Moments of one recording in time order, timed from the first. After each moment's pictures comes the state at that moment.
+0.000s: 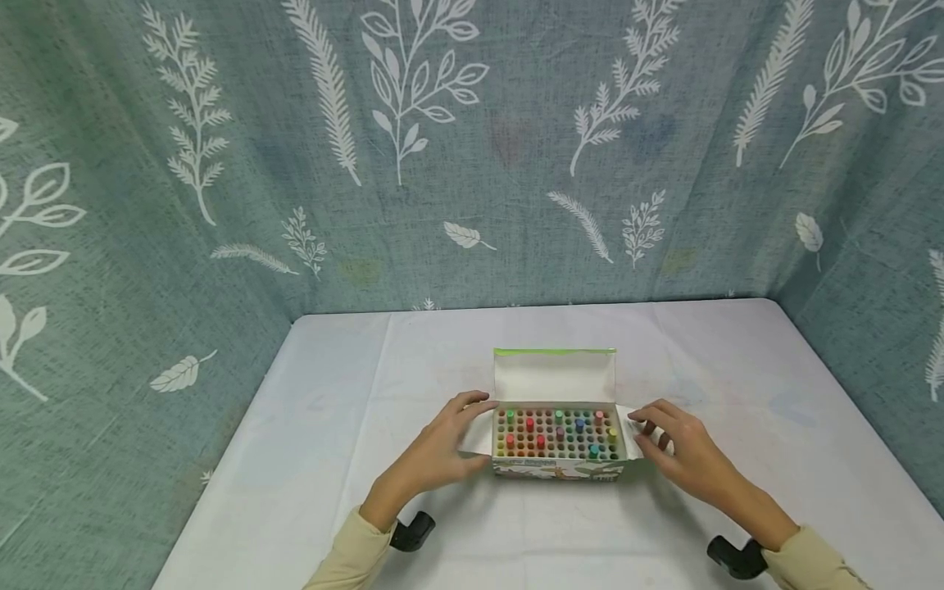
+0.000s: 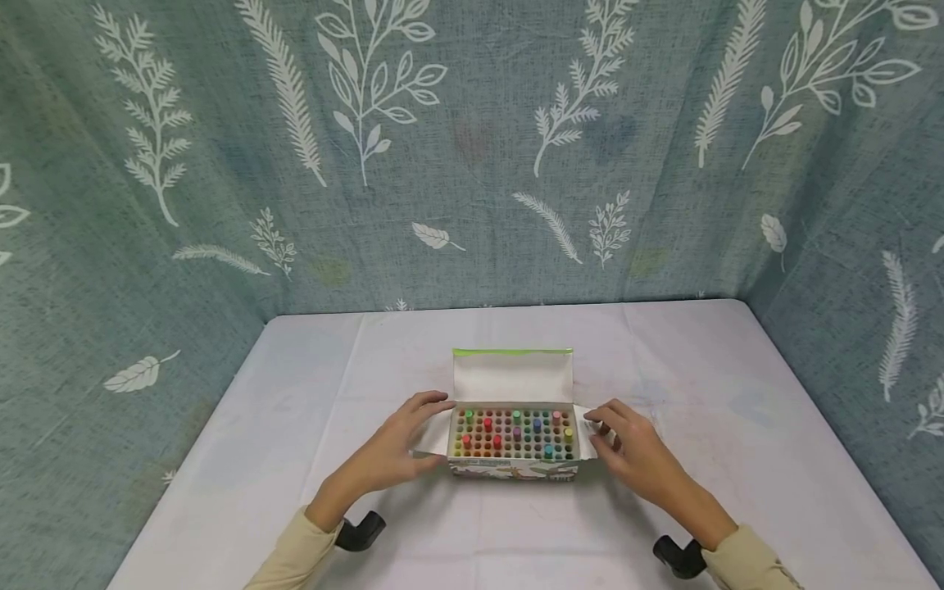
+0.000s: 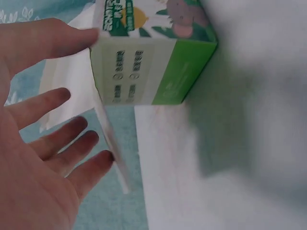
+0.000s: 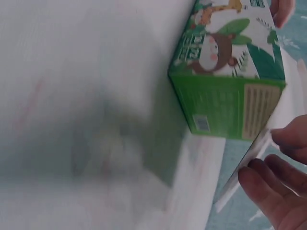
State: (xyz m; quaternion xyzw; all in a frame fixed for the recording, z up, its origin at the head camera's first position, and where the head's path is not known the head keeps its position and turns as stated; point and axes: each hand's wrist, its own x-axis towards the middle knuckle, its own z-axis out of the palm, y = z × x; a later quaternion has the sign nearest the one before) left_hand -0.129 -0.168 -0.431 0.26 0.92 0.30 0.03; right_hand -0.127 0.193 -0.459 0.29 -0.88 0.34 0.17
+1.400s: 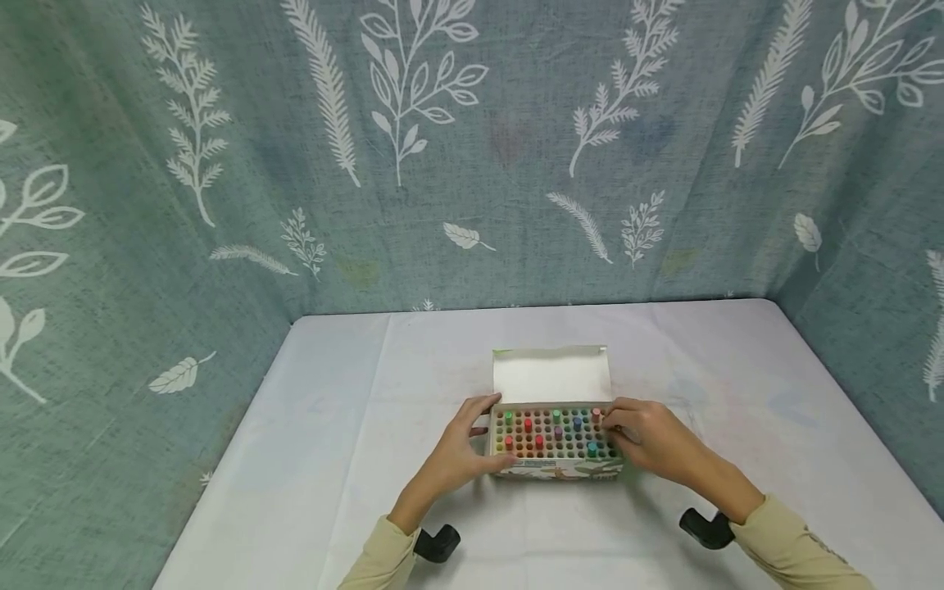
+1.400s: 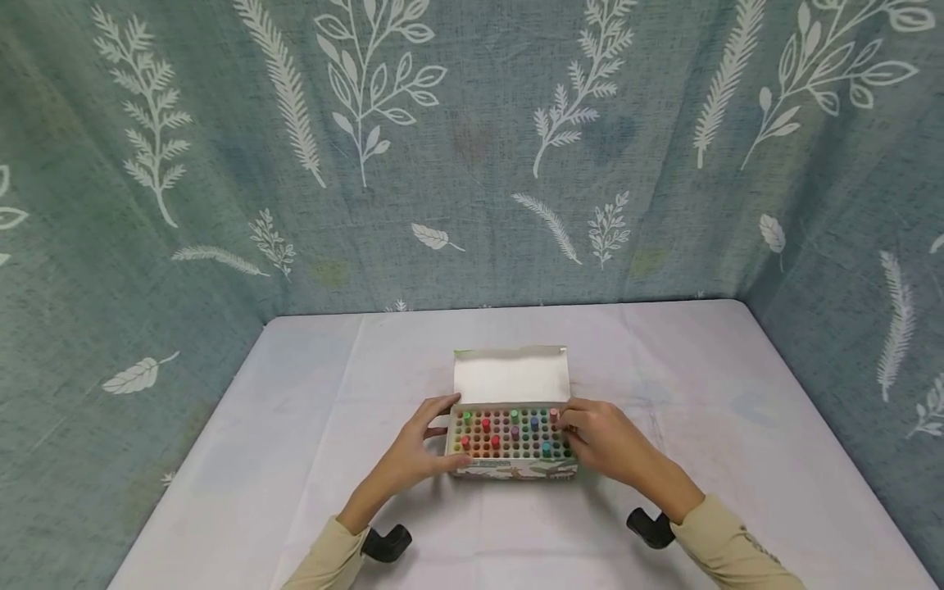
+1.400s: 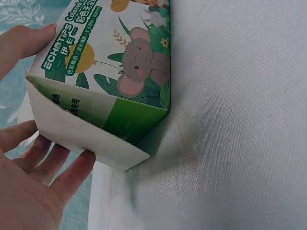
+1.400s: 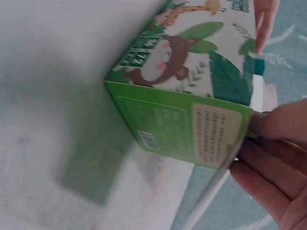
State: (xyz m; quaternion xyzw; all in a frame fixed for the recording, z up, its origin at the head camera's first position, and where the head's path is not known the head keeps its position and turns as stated) left_hand -0.129 -0.145 -0.453 0.19 0.84 0.51 0.06; right_hand -0.146 0.166 -0.440 0.43 -0.85 0.27 0.16
